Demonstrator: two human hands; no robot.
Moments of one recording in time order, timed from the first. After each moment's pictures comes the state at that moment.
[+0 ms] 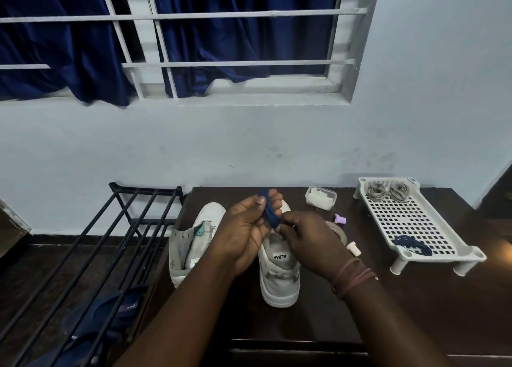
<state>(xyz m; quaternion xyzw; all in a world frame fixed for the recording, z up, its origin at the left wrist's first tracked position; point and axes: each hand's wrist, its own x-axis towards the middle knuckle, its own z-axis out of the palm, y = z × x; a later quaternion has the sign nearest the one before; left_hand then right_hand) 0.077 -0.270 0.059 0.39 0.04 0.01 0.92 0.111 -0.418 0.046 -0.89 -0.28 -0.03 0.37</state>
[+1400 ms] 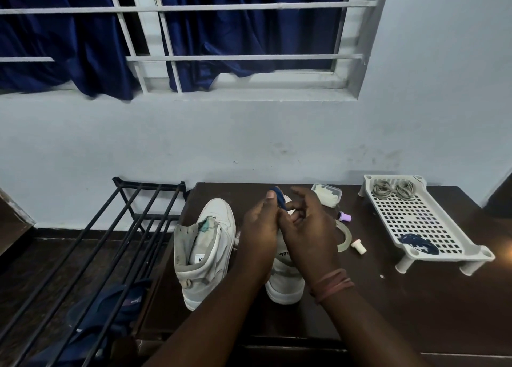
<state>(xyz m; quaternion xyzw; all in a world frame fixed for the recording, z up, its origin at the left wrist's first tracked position) 0.069 -0.299 0.046 0.57 0.07 0.13 0.81 0.092 -0.384 0.041 -0.80 -0.12 -0.21 0.54</state>
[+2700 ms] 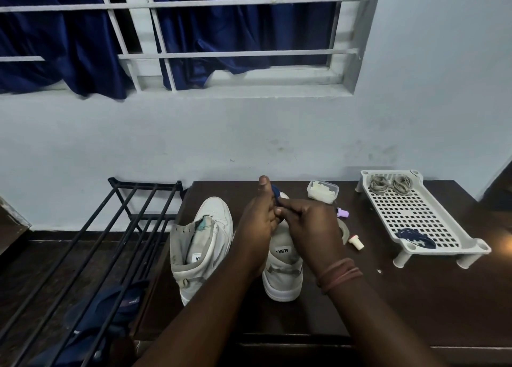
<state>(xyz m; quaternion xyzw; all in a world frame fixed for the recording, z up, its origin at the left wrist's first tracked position) 0.080 -0.293 0.057 0.57 0.11 0.04 0.81 0.104 -0.400 0.045 -0.84 -0.18 -0.16 0.48</state>
